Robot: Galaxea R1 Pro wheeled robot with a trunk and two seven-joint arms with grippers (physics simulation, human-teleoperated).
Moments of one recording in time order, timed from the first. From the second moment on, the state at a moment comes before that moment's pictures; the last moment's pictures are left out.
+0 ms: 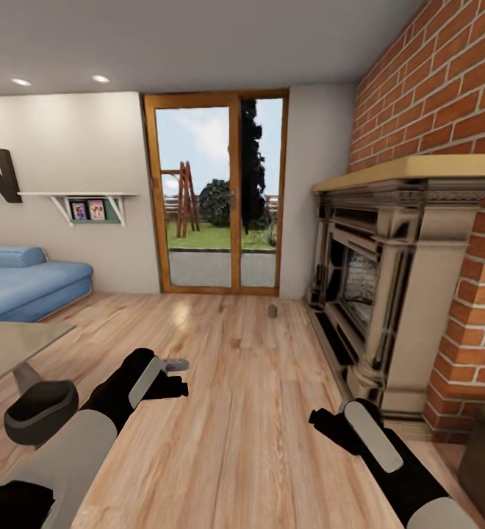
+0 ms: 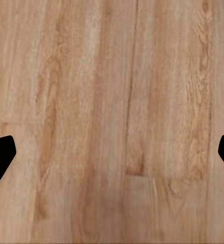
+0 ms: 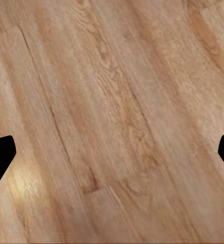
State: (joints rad) left arm -0.81 0.03 -0.20 -0.69 0.42 1.02 0.19; right arm -0.48 -0.13 0.28 -1.06 -1.23 0.64 -0.84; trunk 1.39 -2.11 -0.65
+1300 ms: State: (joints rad) left arm -0.81 0.03 -0.20 -0.69 0.42 1.02 0.19; right arm -0.48 -0.12 0.29 -1.06 -1.20 0.63 -0.83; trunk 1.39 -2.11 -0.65
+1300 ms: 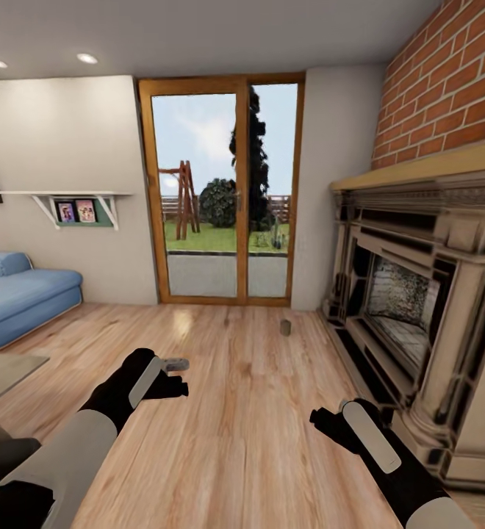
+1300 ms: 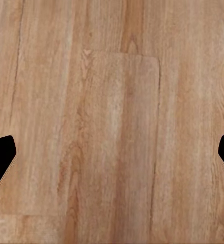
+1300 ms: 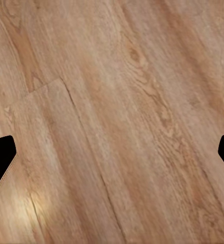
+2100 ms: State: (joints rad) left arm -0.81 0.03 -0.20 -0.69 0.42 1.01 0.19; right arm -0.48 -0.12 0.29 -1.06 -1.19 0.63 -0.83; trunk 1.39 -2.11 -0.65
